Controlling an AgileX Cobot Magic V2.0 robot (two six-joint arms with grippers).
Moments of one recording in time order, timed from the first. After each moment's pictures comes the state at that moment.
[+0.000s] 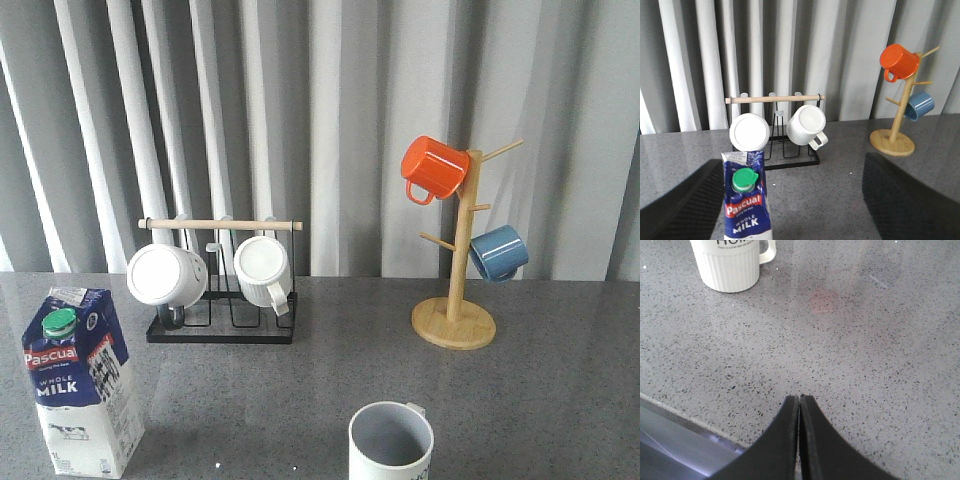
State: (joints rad) left arm -0.05 0.76 -1.12 -0.34 0.62 0.23; right arm 0.39 0.37 -0.37 -0.18 0.68 0.10
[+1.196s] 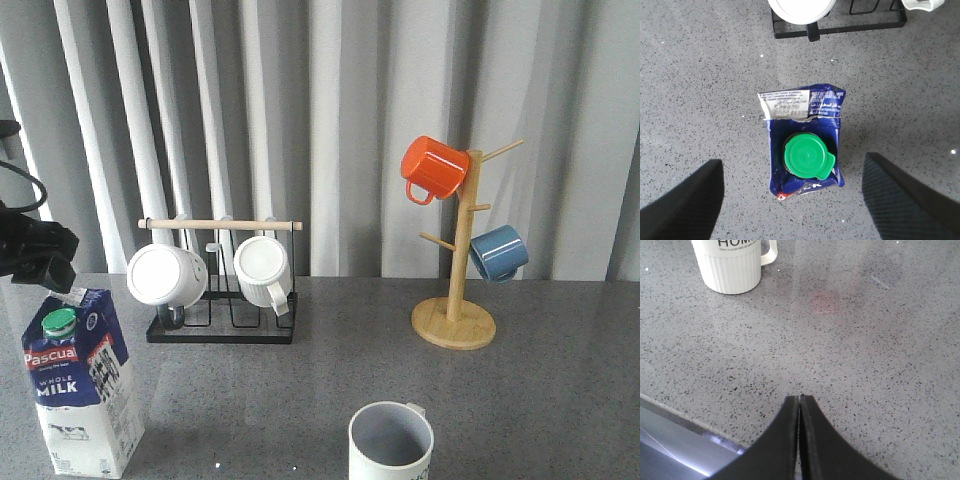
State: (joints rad) left arm -0.05 1.62 -1.86 -0.05 1.27 0.03; right arm 0.39 0.37 -0.37 -0.17 0.68 0.10
